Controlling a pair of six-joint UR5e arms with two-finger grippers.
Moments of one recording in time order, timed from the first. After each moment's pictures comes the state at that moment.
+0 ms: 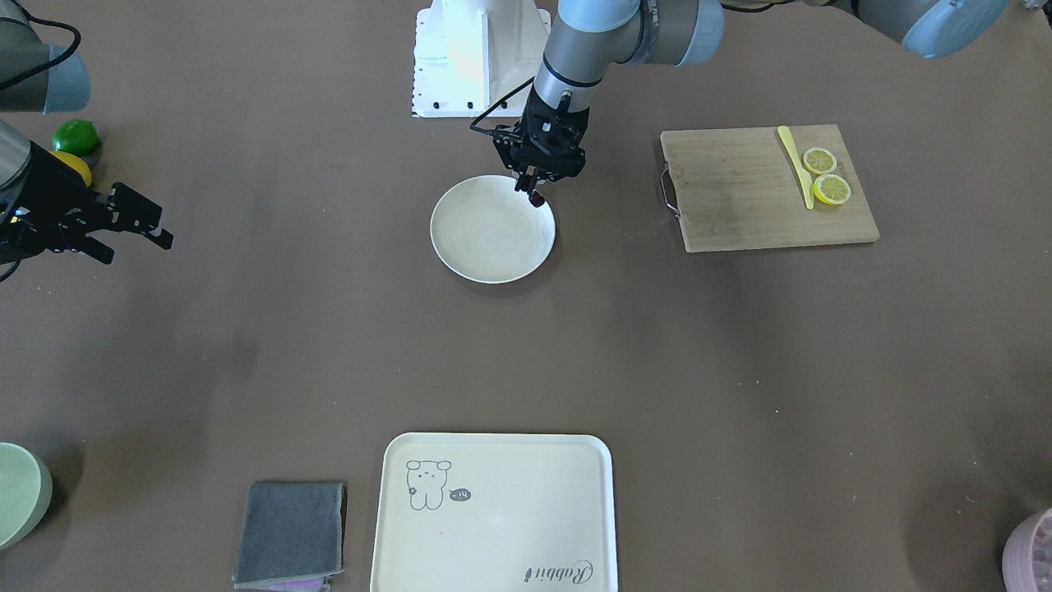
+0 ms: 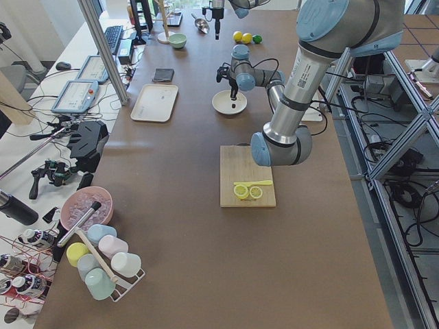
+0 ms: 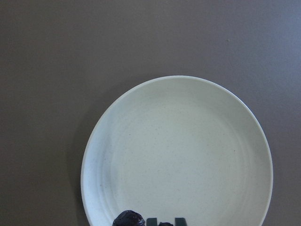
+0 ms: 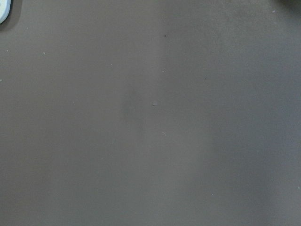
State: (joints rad) left arm -0.39 -2.21 -1.76 -1.72 -1.80 -1.16; right arm 1.04 -1.59 1.82 -1.02 2.37 0.85
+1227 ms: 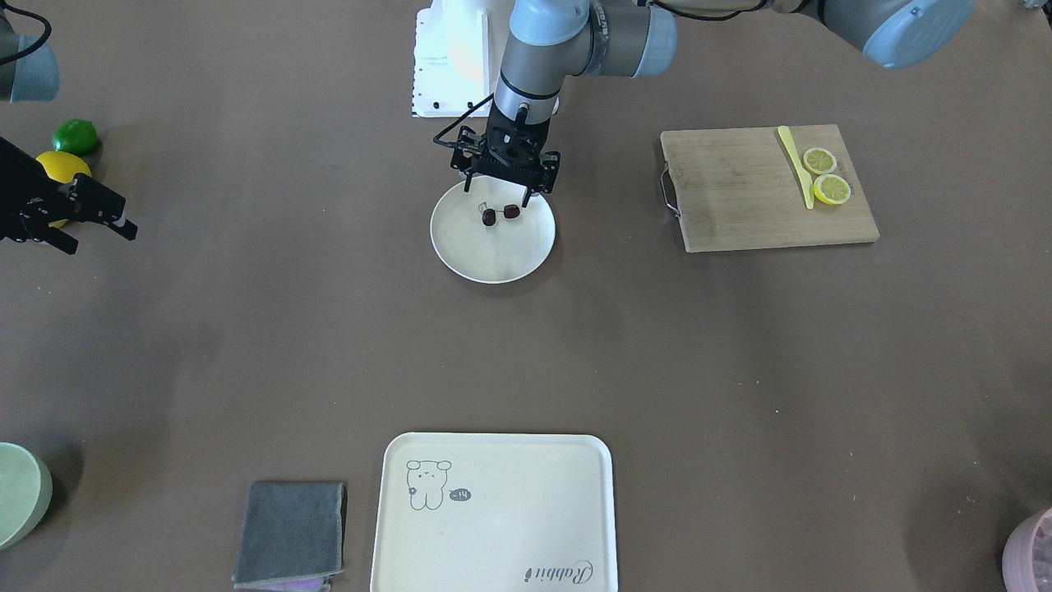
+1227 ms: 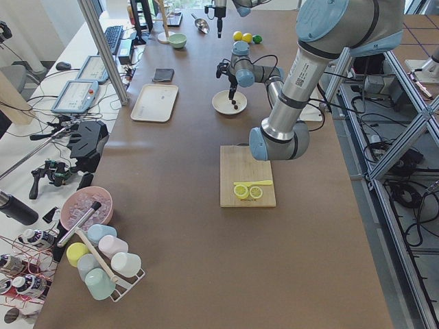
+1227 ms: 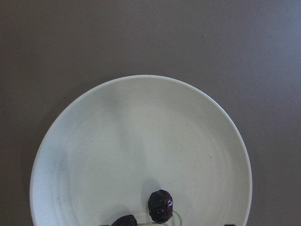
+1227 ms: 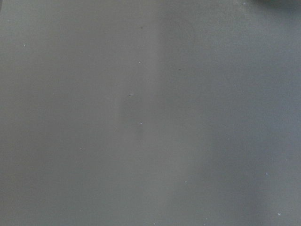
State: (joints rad) left arm -0.41 -2.25 -1.75 -1.72 -1.78 -1.15; right arm 1.06 -1.64 1.83 -1.02 2.37 0.81
